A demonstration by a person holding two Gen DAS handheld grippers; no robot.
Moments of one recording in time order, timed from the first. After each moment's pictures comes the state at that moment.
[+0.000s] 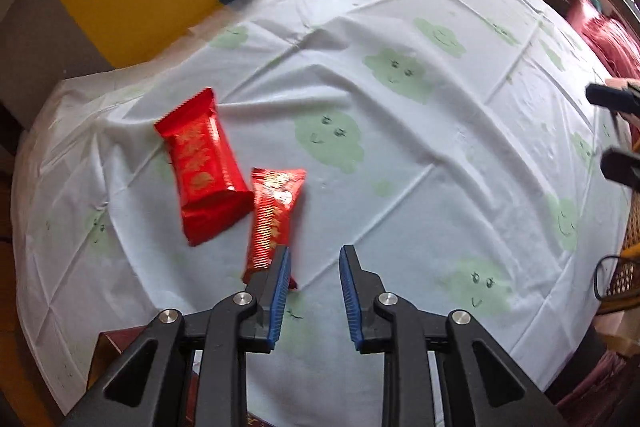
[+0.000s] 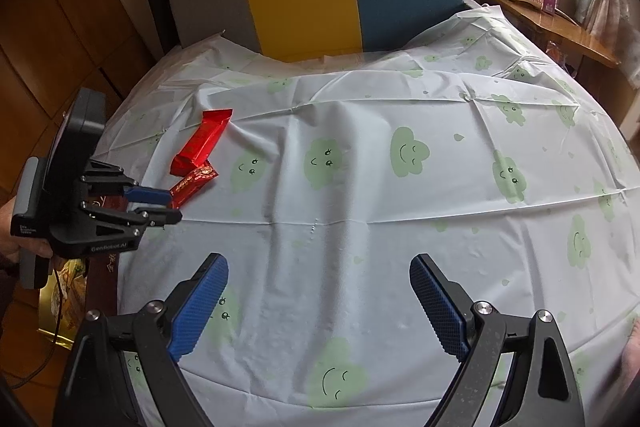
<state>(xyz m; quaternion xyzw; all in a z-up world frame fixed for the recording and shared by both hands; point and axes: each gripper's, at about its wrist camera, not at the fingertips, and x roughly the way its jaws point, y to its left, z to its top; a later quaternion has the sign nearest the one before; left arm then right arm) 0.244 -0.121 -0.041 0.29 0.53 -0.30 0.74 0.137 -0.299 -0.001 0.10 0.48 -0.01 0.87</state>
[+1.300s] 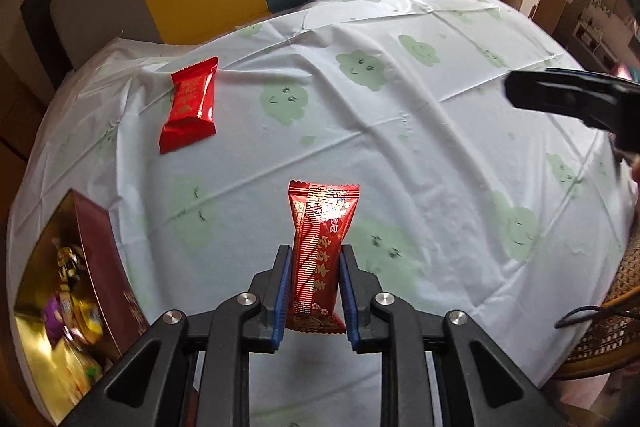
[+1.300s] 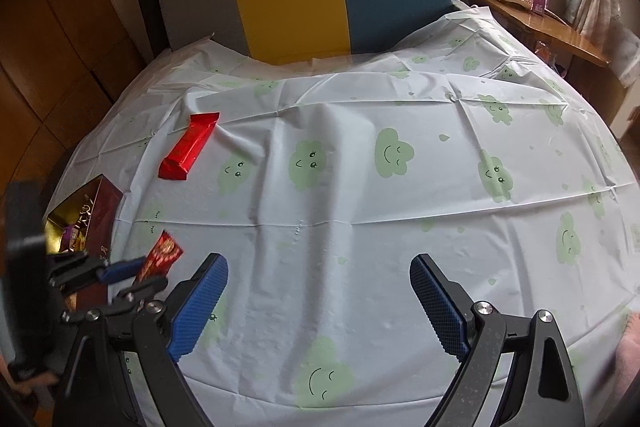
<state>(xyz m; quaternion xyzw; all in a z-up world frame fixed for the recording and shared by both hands) 0.125 -0.131 -0.047 0.19 0.51 -0.23 0.81 0.135 -0.302 -0.003 0.09 0.48 -0.04 0.87</state>
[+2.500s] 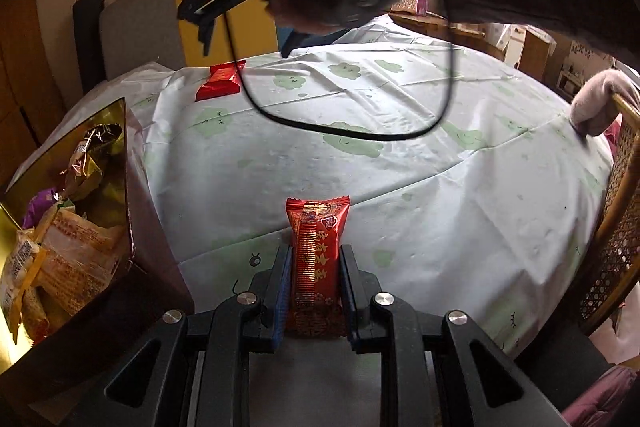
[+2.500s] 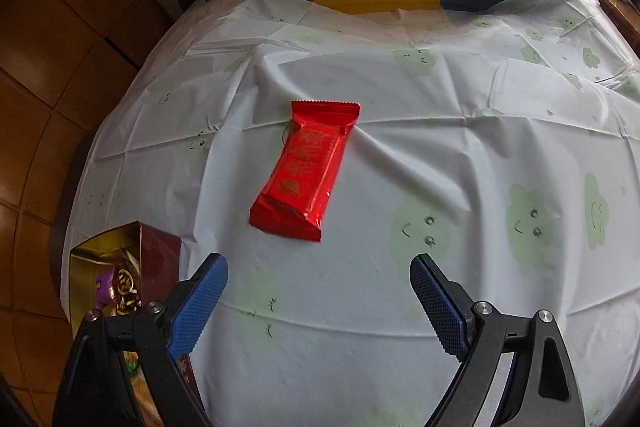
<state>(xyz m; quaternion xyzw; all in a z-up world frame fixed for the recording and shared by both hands) 0.000 -0.050 -0.087 0.12 0.37 -0.25 0.89 0.318 -0.155 -0.052 0.12 0.57 0.03 0.81</state>
